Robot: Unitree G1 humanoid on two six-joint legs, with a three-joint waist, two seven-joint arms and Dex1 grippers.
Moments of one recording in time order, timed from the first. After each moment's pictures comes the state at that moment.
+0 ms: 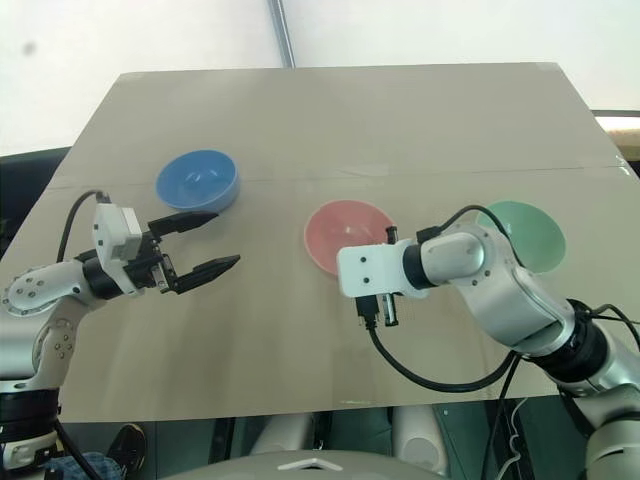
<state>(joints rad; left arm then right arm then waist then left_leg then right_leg) -0.08 0.77 0.30 -0.19 -0.53 0.20 -1.09 -0.66 -0.73 0.54 -0.63 -0.03 0.76 1.09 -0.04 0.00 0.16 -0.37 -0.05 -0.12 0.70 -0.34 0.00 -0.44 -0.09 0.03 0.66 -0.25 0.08</state>
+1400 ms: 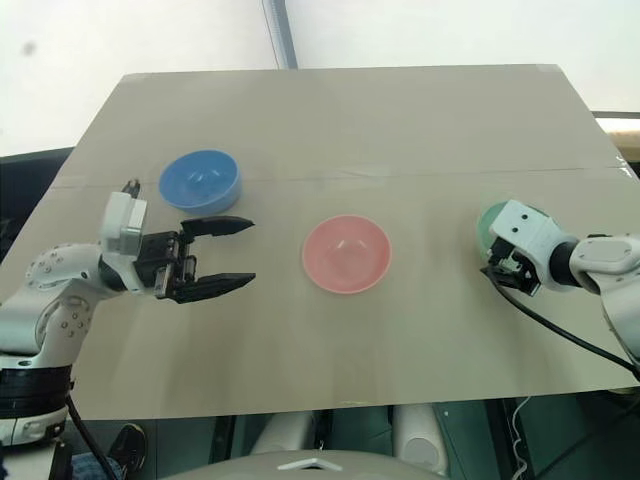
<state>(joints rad) -0.23 0.78 0.18 -0.21 -0.72 0.36 -1.33 -0.21 -1.08 -0.02 -0.48 0.14 0.98 0.87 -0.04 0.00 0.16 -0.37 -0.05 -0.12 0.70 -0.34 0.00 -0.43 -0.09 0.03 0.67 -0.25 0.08</state>
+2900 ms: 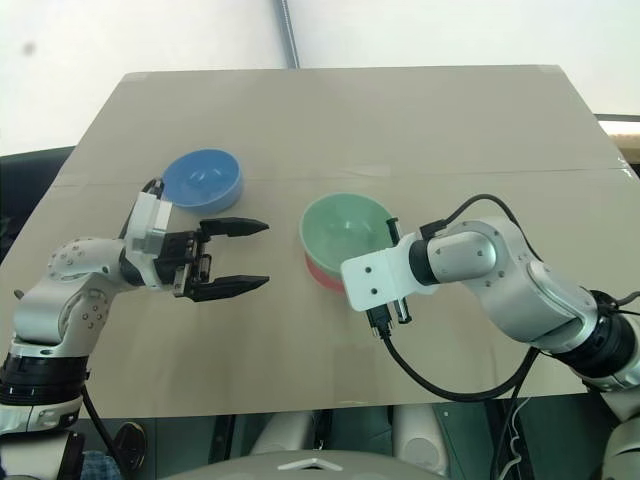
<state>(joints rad) -0.26 0.76 0.14 -0.17 -0.64 0.32 -1.33 -0.73 -0.87 0.58 -0.65 -0.05 0.57 1.11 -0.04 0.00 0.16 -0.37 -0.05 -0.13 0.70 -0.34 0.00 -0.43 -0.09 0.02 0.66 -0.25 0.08</state>
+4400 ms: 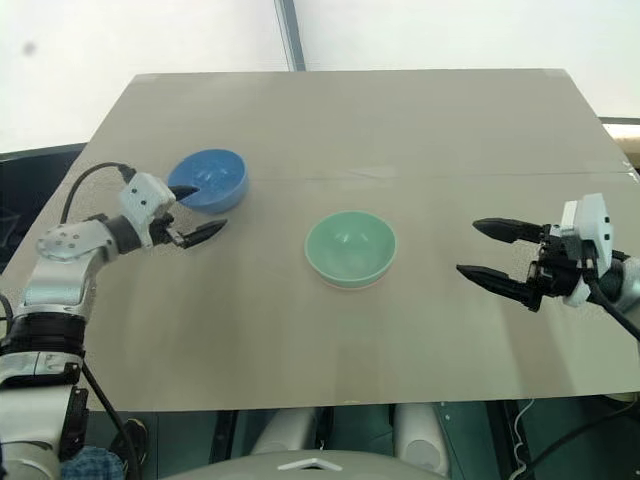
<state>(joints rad) -0.50 0.80 0.10 0.51 -0.11 -0.08 -0.94 -0.07 -0.79 -0.45 -0.36 0.65 0.51 1.23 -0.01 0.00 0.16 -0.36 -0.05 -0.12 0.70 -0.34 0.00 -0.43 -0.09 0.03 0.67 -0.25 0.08</state>
